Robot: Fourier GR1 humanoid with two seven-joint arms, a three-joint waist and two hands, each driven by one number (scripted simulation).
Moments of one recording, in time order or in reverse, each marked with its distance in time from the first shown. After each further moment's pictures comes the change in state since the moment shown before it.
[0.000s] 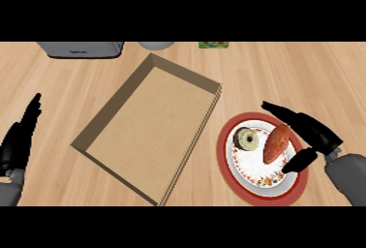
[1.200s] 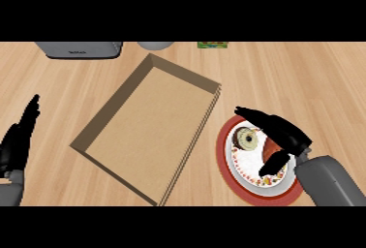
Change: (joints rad) left arm 0.010 -0.113 0.157 -0.012 -0.147 -0.116 0.000; right arm 0.032 0.228 -0.118 -0.114 0.264 0.152 0.070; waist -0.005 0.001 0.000
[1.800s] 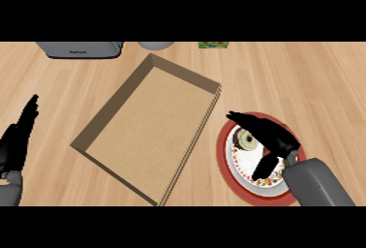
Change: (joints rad) left arm 0.008 -0.030 0.048 -0.032 -0.041 -0.051 0.019; right arm 0.015 0.083 -0.005 -0.039 0.127 0.068 0.125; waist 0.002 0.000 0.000
